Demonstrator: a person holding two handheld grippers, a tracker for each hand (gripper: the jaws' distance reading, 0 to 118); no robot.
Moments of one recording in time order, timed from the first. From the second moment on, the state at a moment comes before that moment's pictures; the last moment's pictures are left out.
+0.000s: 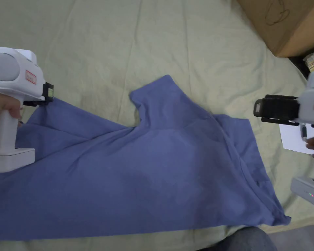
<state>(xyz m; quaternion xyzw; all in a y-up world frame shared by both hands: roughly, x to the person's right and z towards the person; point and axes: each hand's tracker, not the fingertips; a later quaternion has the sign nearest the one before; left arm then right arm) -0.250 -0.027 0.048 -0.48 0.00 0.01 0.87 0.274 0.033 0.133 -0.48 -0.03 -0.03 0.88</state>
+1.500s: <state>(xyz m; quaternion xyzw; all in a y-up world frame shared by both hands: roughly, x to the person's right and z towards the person) -0.306 0.221 0.174 -0.20 0.04 0.15 0.97 0.287 0.297 0.225 -0.21 0.04 -0.06 0.97</state>
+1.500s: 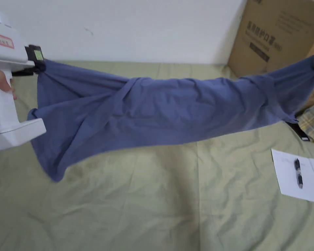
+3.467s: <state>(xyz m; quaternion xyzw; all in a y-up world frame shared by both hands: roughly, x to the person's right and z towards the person) -0.357 0.004 0.123 -0.40 0.12 0.15 0.90 0.225 0.030 0.046 -0.45 -0.04 -0.08 0.89</state>
